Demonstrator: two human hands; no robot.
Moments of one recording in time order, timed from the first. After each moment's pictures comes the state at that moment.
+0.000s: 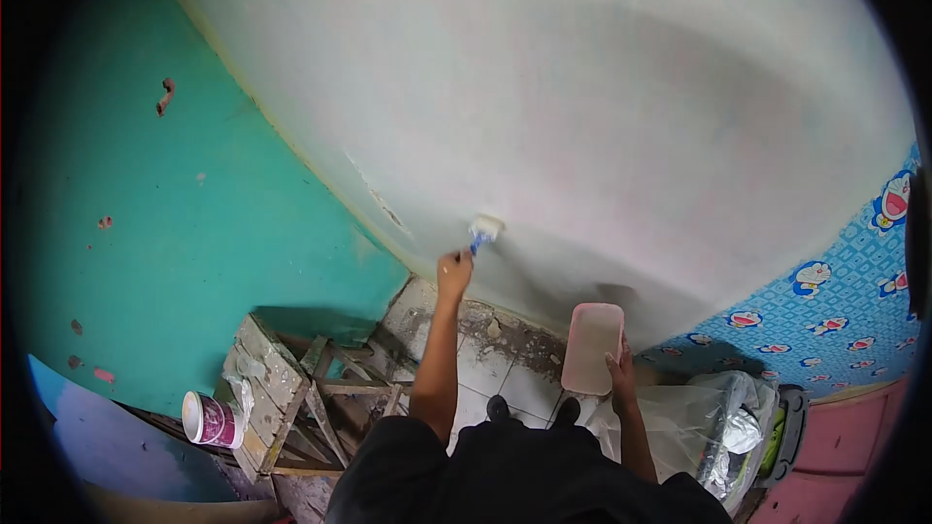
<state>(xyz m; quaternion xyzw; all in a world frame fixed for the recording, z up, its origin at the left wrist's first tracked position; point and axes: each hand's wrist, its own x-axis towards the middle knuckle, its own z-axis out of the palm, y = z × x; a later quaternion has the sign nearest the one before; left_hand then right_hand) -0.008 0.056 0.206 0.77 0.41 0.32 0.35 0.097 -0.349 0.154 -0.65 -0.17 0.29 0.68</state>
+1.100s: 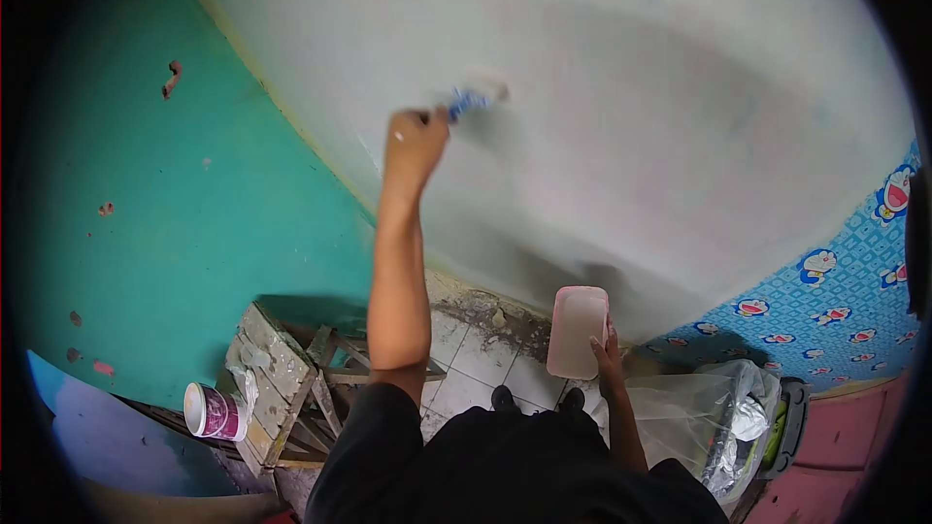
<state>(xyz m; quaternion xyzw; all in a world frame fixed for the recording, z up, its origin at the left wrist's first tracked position) -0.003 0.048 0.523 0.80 0.35 0.38 0.30 0.059 -0.304 0.152 -0.62 -0.19 0.31 0.69</state>
